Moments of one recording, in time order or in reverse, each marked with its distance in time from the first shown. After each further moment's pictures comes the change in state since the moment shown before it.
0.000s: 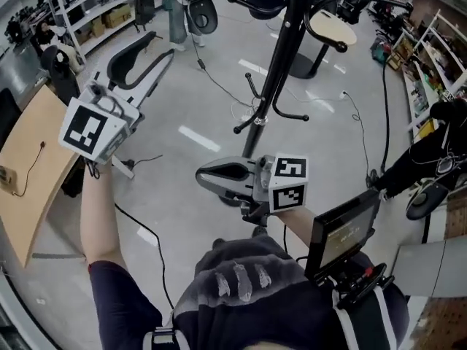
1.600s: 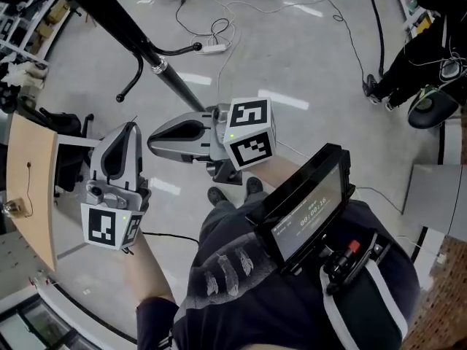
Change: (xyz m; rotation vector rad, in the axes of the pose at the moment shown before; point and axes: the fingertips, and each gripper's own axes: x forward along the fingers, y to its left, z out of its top) left arm 0.031 -0.279 -0.049 -0.325 0.295 0.000; right arm -0.164 0.000 -0.006 0.104 -0.168 0.030
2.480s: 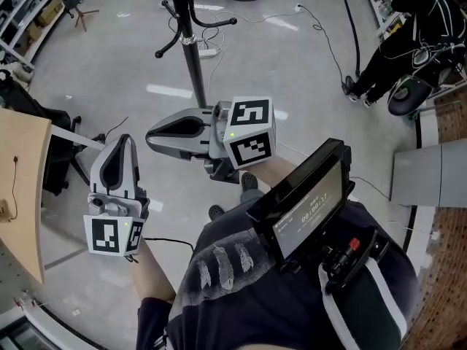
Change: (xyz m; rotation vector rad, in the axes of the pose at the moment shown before) left arm -0.175 0.018 -0.040 -0.086 -0.061 0.099; right arm 0.101 0.065 -0.086 -0.109 0.081 -0.115
